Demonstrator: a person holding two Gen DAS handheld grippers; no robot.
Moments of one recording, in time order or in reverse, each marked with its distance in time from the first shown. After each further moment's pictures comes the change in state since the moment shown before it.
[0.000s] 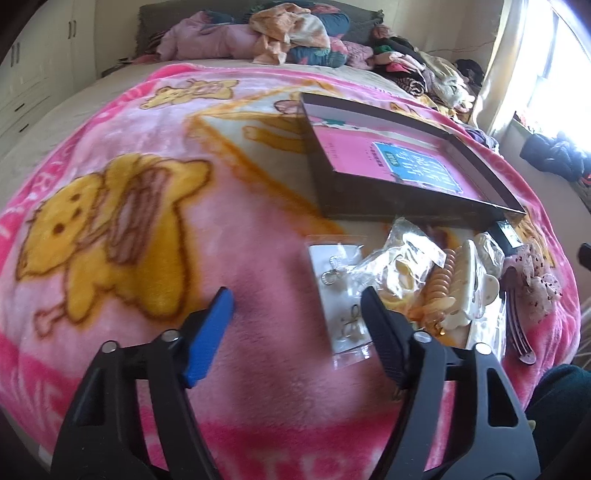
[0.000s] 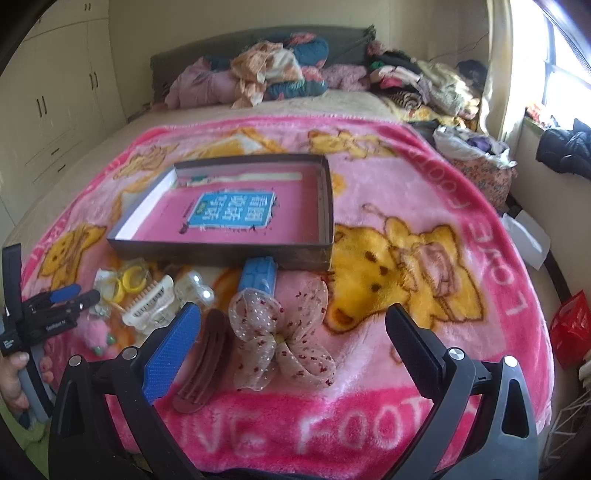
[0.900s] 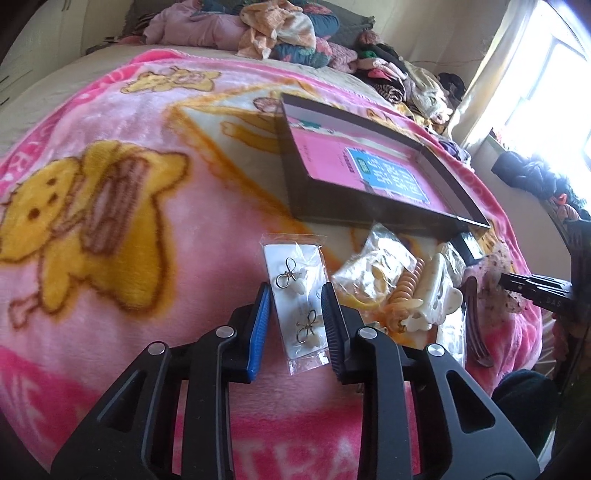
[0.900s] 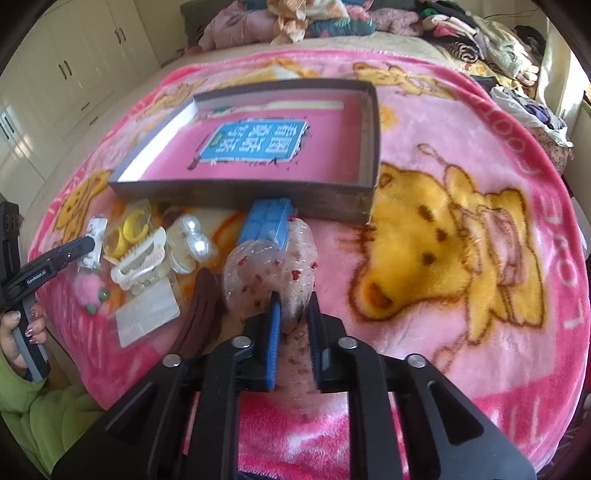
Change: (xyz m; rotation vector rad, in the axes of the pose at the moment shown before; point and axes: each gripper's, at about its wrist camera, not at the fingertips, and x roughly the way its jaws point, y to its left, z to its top) left arm -0.009 0.008 0.007 -0.073 0.003 -0.147; right arm 0.050 -0.009 0.002 -0.062 0.188 0.170
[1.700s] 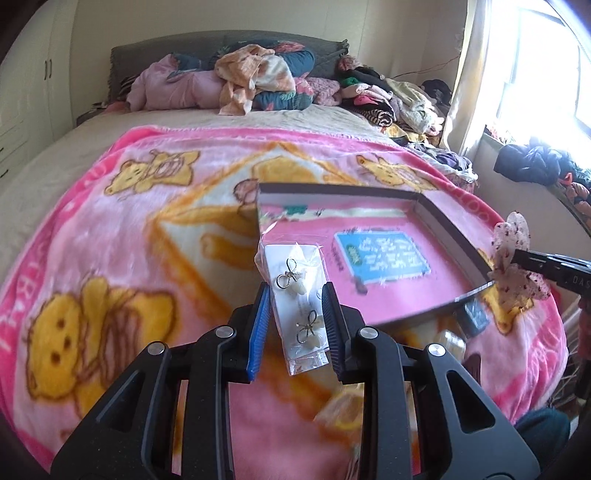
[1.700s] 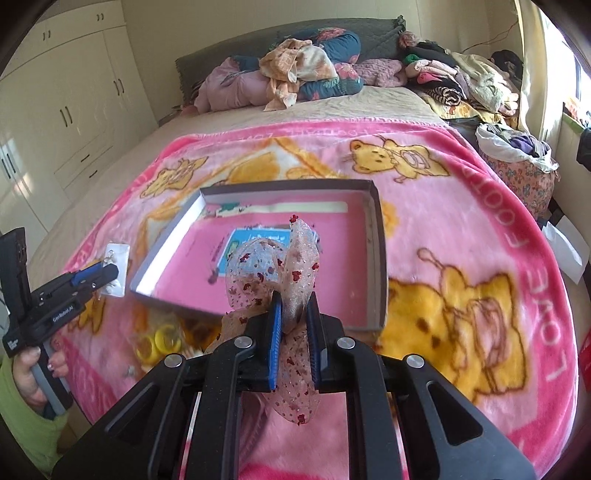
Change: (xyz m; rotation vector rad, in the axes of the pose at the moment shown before) left arm 0.009 -0.041 0.086 0.171 -0.141 0.061; right arm -0.029 0.020 0.076 0.050 -0.214 -0.021
